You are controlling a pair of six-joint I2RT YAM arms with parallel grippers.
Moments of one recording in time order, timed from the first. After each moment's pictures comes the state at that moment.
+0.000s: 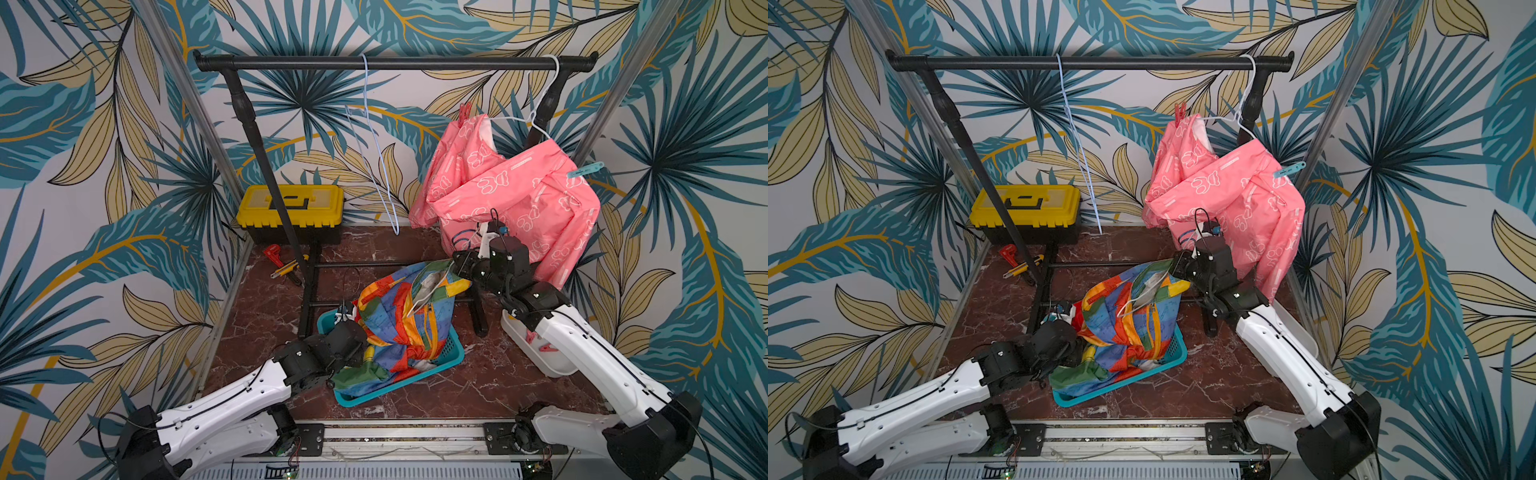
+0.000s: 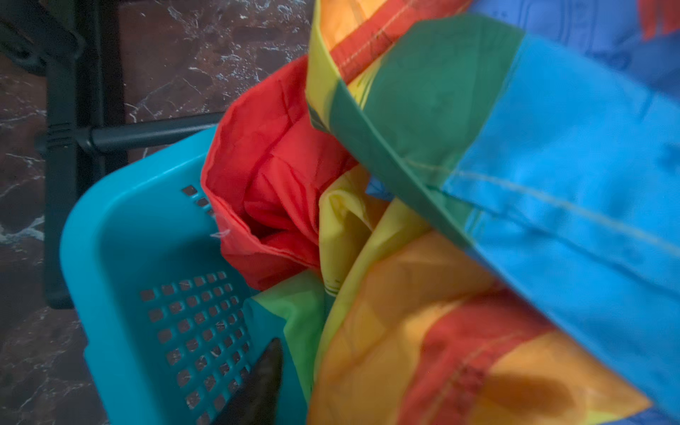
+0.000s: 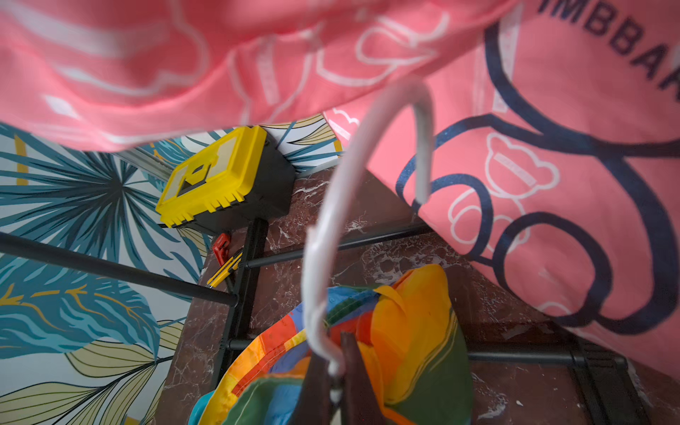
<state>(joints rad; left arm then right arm) -0.90 0.95 0.72 -0.66 -0.33 -0.66 0.45 1.21 1.16 -0.35 0.08 0.65</state>
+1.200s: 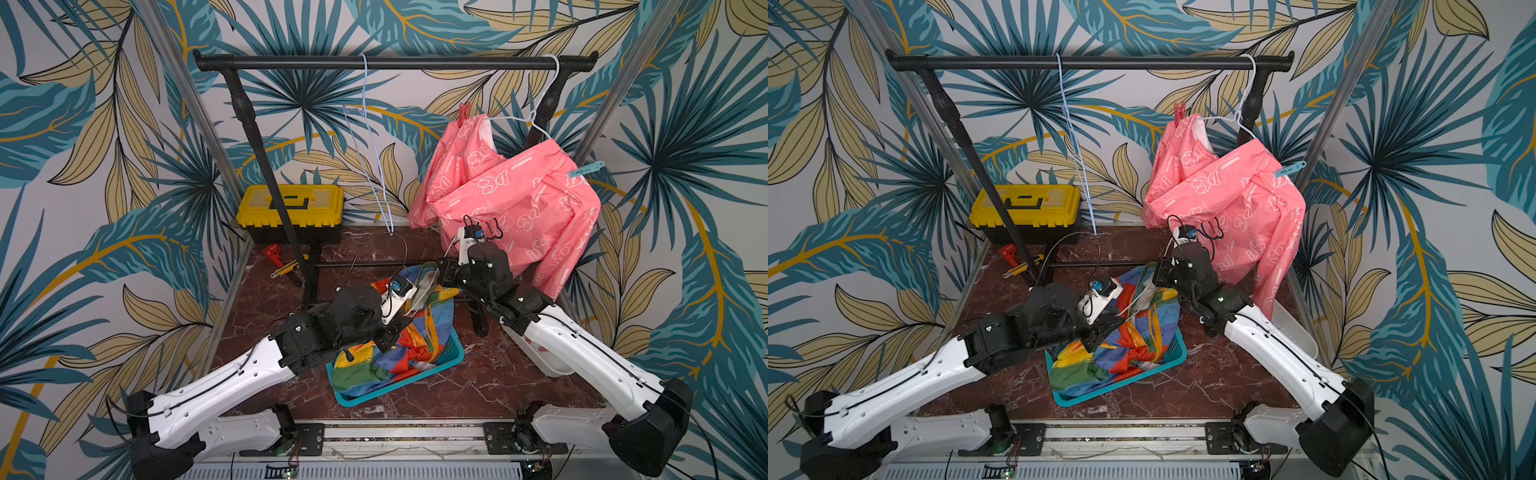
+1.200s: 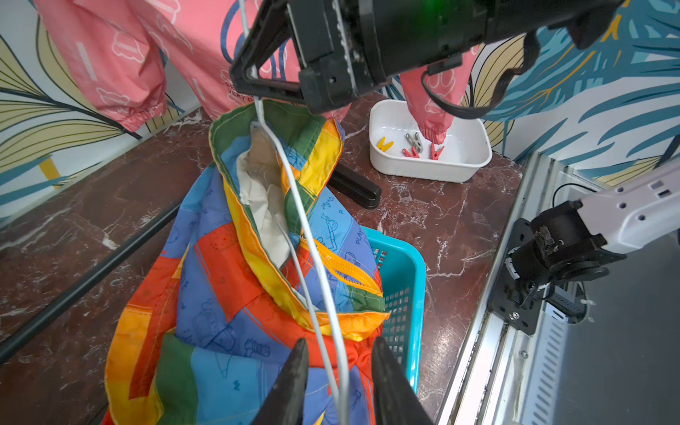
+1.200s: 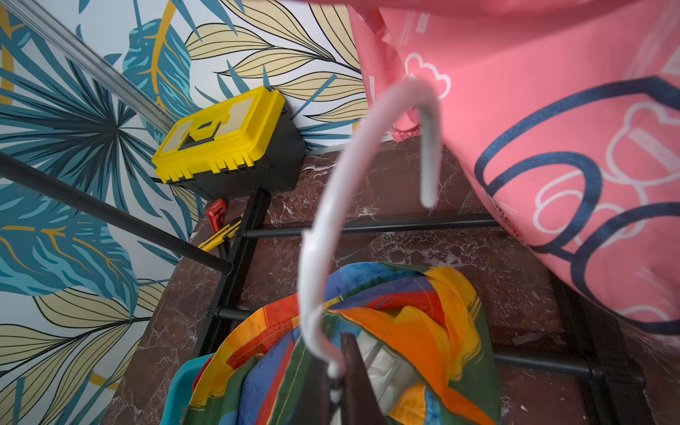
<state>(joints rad) -0.98 1.11 1.17 -0.60 0.00 -0.13 0.60 1.26 1.17 -0.36 0.18 0.55</state>
